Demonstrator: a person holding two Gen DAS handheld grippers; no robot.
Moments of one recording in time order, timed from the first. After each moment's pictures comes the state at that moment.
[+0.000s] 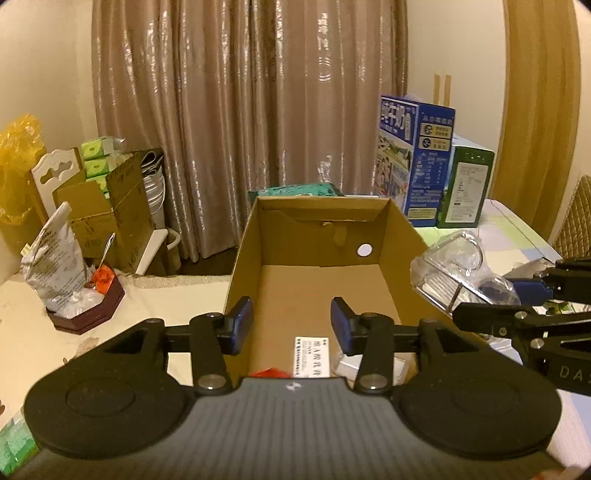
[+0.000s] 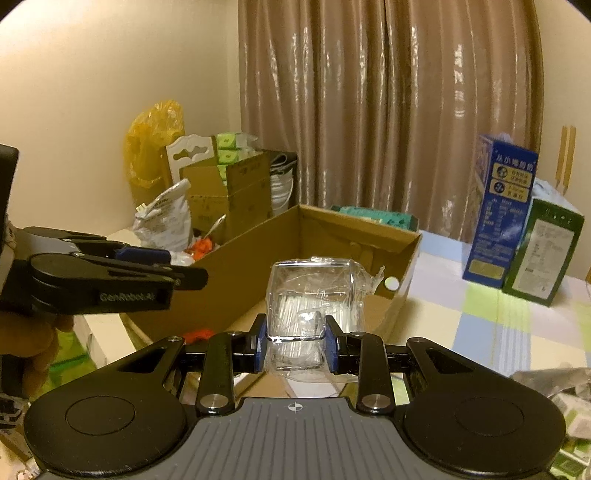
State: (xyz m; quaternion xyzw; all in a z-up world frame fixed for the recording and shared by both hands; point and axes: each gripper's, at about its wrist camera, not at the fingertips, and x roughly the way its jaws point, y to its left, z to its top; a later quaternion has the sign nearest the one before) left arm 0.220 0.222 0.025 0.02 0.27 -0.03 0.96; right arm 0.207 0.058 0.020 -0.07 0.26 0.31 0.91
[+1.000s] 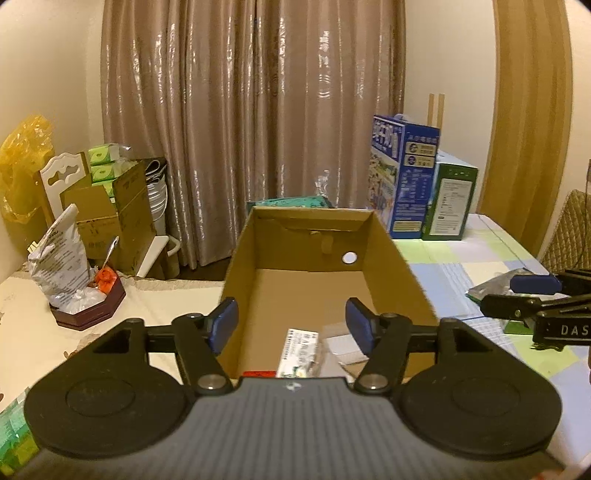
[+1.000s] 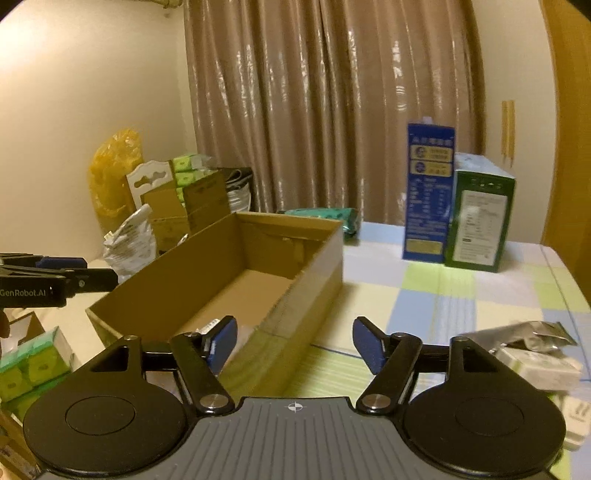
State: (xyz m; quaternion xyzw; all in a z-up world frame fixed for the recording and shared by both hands) left arm 0.169 0.205 0.048 0.00 0.25 -0.03 0.97; right arm 0.184 -0.039 0.028 -0.01 0.25 0.25 0.94
